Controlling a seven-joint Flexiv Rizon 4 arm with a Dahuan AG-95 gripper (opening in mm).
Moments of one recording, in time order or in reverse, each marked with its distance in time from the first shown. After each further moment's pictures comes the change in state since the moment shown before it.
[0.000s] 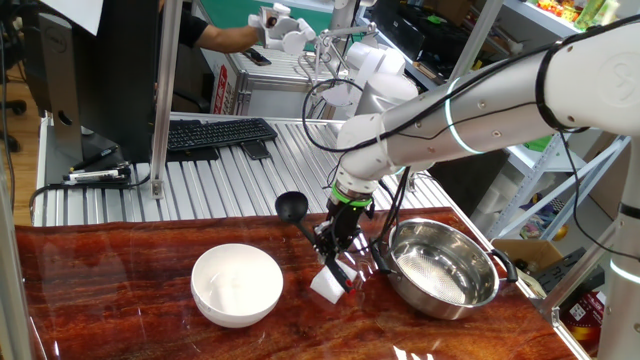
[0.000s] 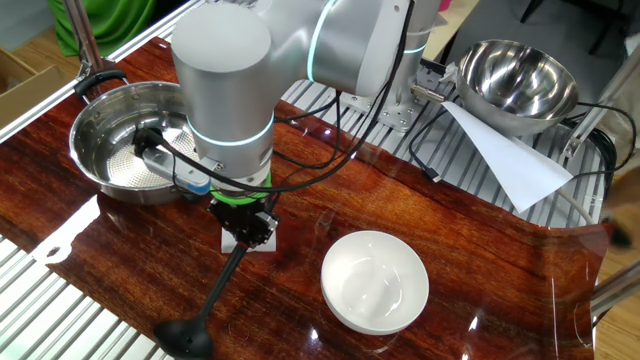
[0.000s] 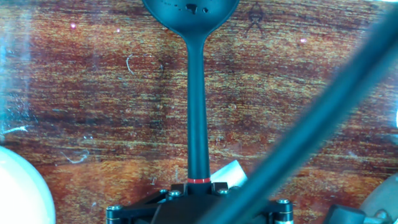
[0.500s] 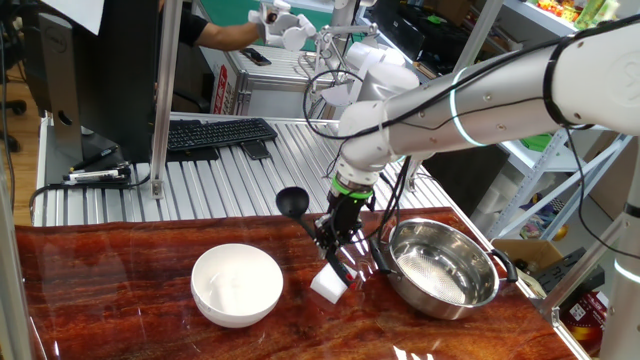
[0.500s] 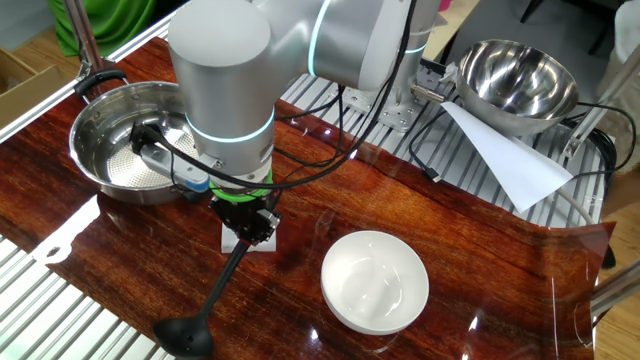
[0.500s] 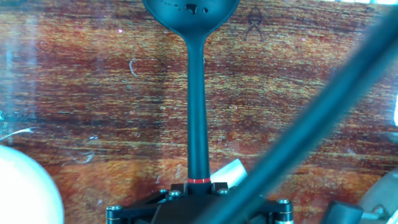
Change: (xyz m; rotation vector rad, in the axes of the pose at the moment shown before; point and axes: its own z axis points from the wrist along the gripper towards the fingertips) arm 0.000 0.003 -0.016 -0.010 0.012 0.016
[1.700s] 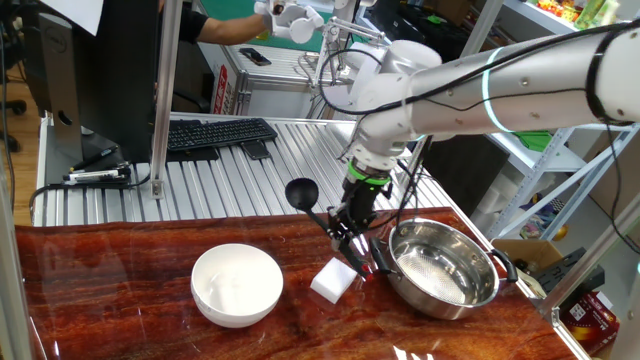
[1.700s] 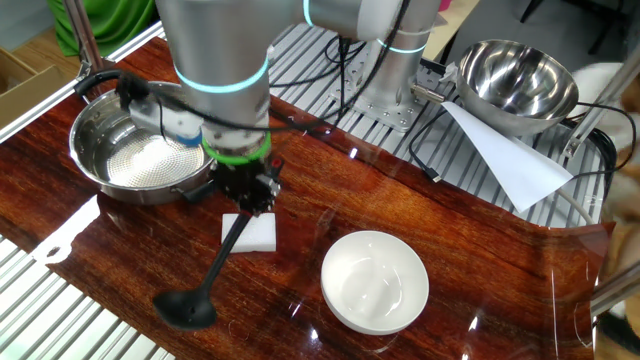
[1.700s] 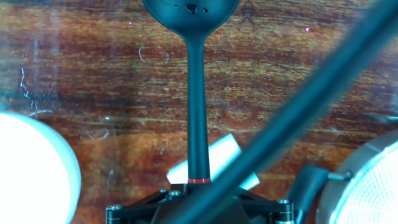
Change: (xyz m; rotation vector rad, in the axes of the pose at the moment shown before) arm 0.033 -0.013 -0.048 -0.022 0.011 -0.026
